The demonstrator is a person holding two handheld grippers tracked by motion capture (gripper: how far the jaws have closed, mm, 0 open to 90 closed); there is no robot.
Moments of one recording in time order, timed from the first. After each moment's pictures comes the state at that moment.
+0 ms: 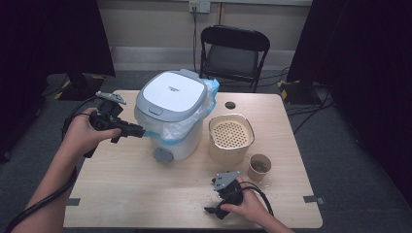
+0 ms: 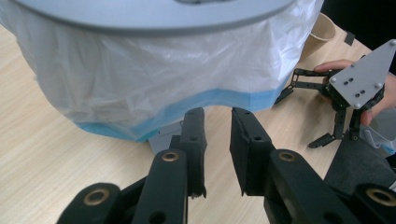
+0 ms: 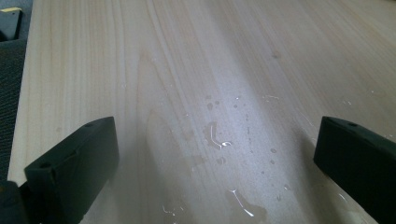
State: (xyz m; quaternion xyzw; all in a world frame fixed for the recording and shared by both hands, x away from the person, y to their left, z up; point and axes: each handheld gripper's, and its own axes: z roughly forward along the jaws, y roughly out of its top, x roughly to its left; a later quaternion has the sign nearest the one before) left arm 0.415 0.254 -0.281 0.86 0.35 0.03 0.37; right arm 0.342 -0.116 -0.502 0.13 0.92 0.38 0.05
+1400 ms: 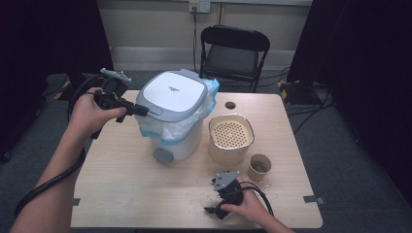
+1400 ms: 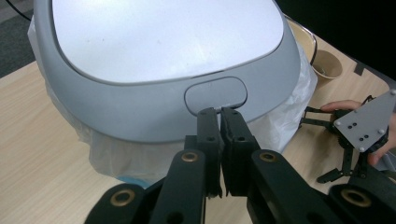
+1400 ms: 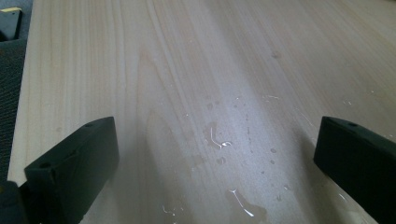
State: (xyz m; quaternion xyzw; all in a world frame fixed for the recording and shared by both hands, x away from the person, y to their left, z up) left arm 0.439 0.236 -0.240 0.86 0.35 0.08 0.37; right arm 0.342 -0.116 -0.502 0.13 0.92 0.38 0.05
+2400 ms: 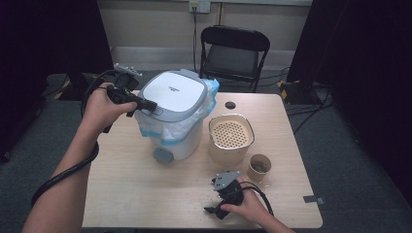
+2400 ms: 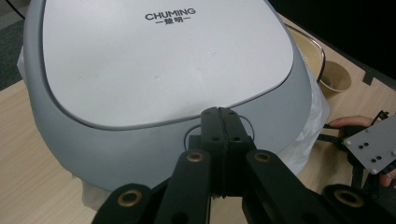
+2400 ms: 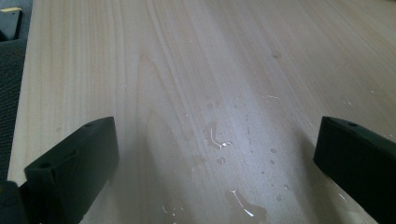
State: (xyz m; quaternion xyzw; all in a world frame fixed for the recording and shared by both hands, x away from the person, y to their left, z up) left arm 0.455 0.217 -0.241 0.85 0.36 0.08 0.38; right arm 0.342 -0.116 -0.502 0.13 0.92 0.38 0.05
